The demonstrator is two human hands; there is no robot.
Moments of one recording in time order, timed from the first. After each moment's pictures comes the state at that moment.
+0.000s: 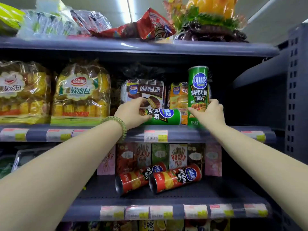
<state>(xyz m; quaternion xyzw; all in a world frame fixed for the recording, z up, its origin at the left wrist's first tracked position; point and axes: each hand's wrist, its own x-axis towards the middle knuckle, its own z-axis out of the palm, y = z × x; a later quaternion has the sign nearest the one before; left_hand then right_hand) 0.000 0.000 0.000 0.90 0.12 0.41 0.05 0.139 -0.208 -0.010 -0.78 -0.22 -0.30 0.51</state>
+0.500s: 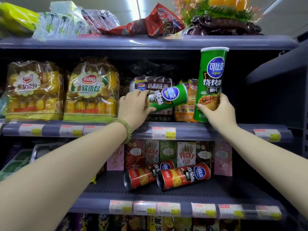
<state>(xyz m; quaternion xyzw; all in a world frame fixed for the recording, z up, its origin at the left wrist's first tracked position) -0.011 -0.001 -0.007 0.84 0.15 0.51 -0.09 0.137 -0.211 -0.022 -0.69 -0.32 -0.32 0.57</state>
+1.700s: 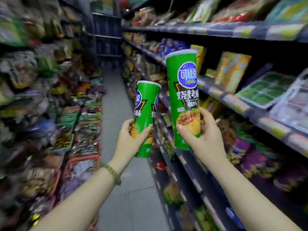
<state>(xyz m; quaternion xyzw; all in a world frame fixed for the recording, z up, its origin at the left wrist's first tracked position) -0.526 0.090 -0.361 0.43 0.57 0.65 0.25 -0.330 0.098 -0.291 -0.39 -0.72 0.27 0.51</state>
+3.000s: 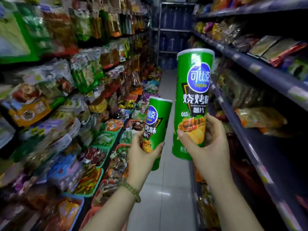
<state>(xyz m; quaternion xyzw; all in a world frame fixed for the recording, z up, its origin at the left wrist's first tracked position) -1.011 0.705 -0.422 0.27 0.70 0.66 0.10 -0.872 0.773 -0.337 -0.25 -0.68 0.49 0.49</state>
